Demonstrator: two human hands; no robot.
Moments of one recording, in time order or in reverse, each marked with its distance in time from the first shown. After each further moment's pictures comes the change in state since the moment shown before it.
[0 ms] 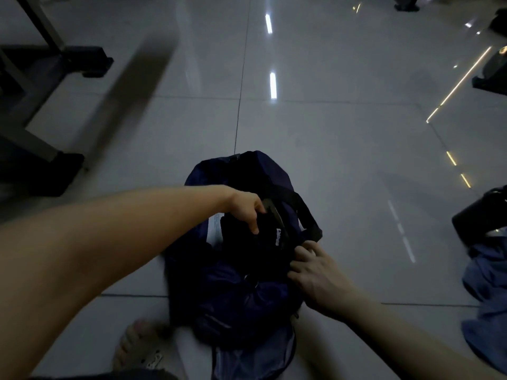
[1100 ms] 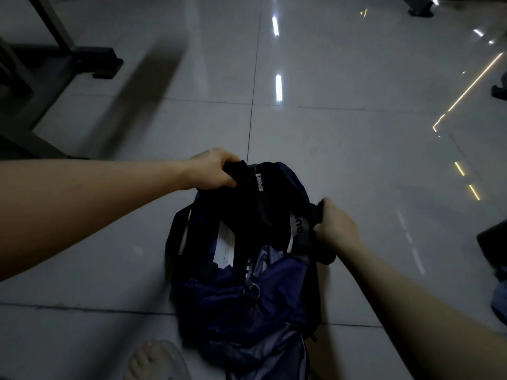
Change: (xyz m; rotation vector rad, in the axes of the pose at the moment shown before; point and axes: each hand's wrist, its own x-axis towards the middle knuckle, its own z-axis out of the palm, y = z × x) left_hand -0.064 -0.067 -0.084 -0.075 0.611 0.084; right_hand 0.106 0.083 0.016 0.500 -0.163 1.035
